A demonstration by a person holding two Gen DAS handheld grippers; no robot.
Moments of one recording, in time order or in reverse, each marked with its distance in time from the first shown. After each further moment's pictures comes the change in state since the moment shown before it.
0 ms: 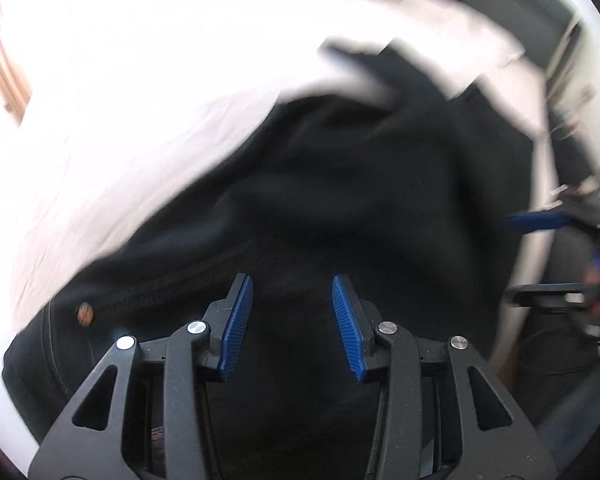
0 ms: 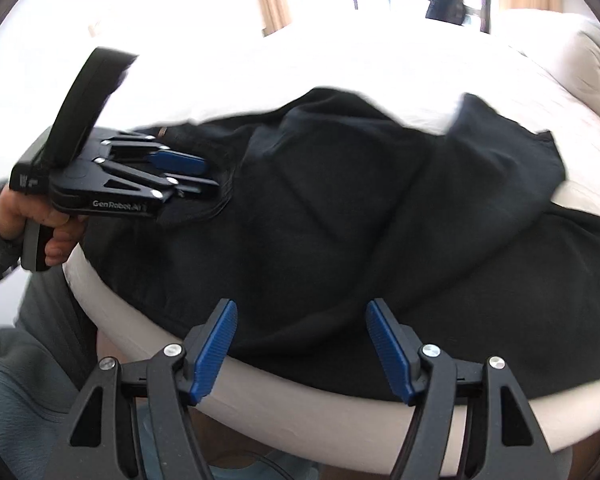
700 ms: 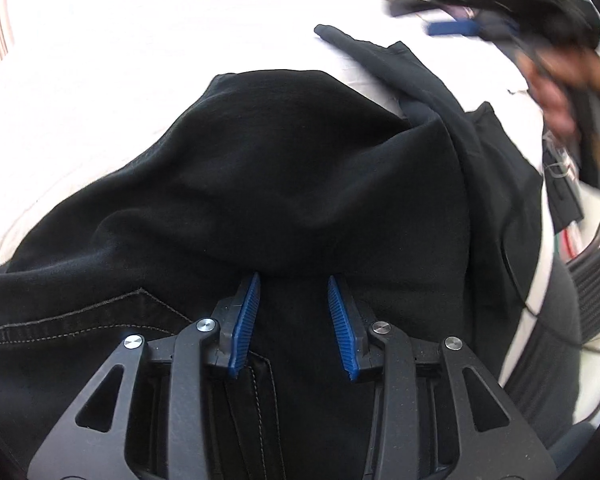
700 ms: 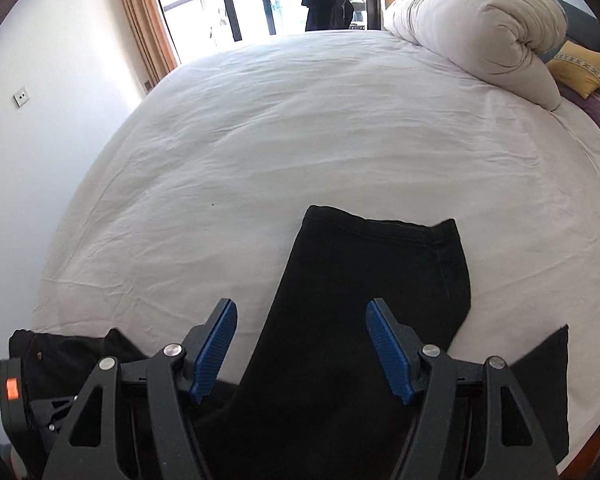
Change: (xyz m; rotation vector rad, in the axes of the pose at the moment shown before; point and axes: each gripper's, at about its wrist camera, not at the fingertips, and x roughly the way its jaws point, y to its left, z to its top) left arm 0.093 -0.026 0.030 -0.125 0.048 -0.039; right arm 0.048 -0.143 0.196 0.202 -0.001 -0.297
